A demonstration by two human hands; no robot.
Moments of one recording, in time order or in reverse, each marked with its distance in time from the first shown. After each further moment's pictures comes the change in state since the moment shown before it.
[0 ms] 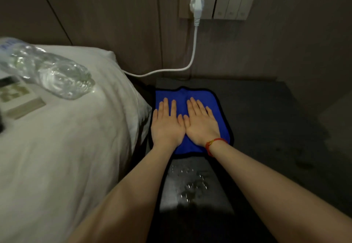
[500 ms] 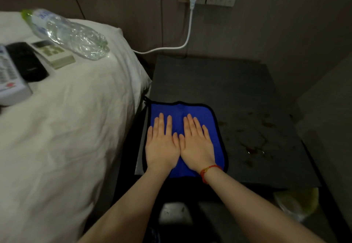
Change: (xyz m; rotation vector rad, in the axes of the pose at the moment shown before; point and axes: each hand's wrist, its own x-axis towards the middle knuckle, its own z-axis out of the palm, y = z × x) left_hand -0.180 0.004 0.005 -0.030 0.010 -0.041; right_hand -0.178 -0.024 0.017 -0.018 -0.029 0.019
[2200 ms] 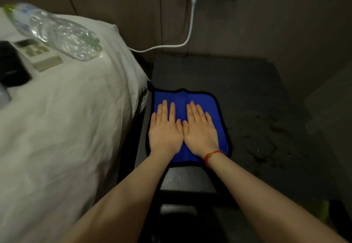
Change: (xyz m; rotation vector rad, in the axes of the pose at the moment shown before) left_hand 0.059 0.008 0.003 0.015 -0.016 0.024; right_hand 0.054 0.013 -0.009 0.012 0.023 -0.001
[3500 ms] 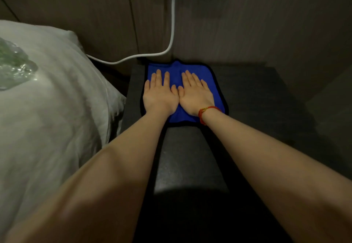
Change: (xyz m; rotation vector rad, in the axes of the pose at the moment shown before) left_hand 0.194 0.031 0.002 0.048 -0.003 0.031; right_hand 0.182 0.051 -0.023 -0.008 0.038 0.061
